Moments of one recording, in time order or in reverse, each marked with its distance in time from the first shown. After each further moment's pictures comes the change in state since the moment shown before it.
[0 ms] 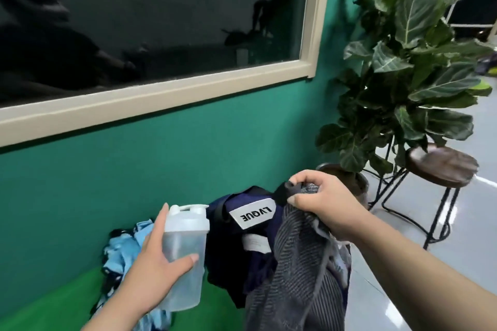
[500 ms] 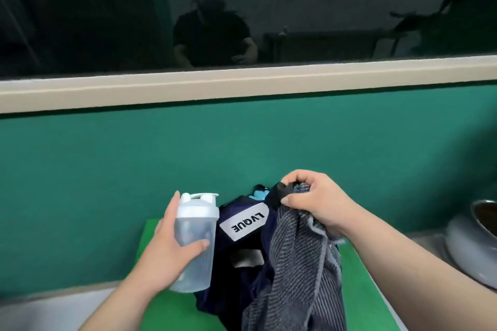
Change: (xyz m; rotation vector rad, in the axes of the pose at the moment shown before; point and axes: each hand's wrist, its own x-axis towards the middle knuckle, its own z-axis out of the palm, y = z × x) left_hand -0.151 -0.162 -0.236 -0.017 0.381 -0.280; right_hand -0.011 -0.093 0.339 0.078 -0.605 -0.071
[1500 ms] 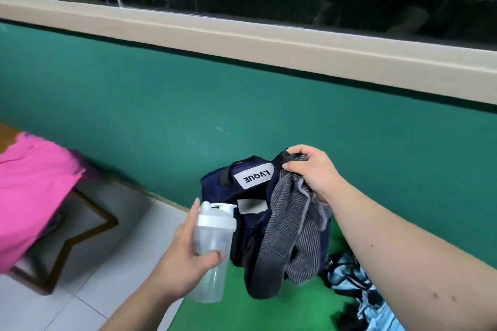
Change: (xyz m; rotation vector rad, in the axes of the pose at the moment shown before) left_hand 0.010 -0.166 -0.111 -0.121 0.251 -0.391; right_hand 0.282 0.016 0.280 -0.029 -0.314 0.011
